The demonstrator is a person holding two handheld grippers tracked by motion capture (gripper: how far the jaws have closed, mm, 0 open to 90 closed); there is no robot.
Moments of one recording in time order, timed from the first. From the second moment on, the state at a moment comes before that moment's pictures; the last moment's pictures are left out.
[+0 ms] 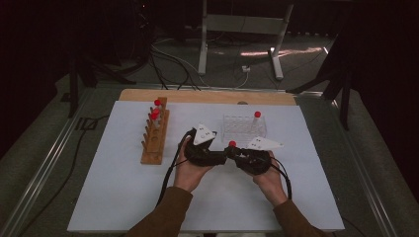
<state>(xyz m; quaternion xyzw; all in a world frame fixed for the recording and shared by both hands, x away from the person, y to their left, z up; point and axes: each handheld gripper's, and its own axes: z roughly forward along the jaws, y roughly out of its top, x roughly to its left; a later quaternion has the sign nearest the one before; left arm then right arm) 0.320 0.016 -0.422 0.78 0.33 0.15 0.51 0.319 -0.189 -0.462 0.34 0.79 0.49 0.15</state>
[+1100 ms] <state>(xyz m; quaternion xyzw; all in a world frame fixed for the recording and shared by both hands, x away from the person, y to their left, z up) 0.327 0.016 -0.423 0.77 0.34 0.13 0.53 0.320 -0.202 -0.461 0.34 0.78 0.51 0.15</state>
